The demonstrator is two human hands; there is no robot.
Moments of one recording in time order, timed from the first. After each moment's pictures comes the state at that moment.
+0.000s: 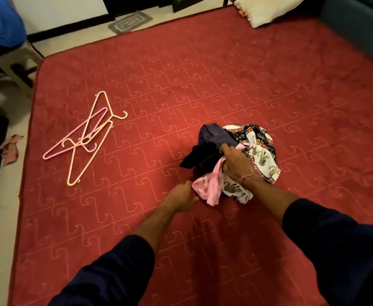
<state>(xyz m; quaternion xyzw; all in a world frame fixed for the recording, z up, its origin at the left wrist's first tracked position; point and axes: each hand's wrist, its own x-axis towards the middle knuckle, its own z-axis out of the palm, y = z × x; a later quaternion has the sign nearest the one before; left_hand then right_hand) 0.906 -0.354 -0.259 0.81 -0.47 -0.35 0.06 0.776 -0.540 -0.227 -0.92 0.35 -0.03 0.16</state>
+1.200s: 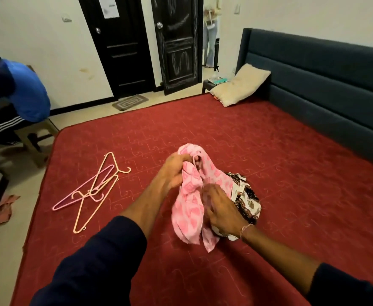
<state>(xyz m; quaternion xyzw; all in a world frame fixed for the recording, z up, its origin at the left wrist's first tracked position) 0.879 -0.379 0.054 0.58 -0.20 -0.52 0.60 0.711 -0.412 -0.070 -0.90 0.24 -0.19 0.32</state>
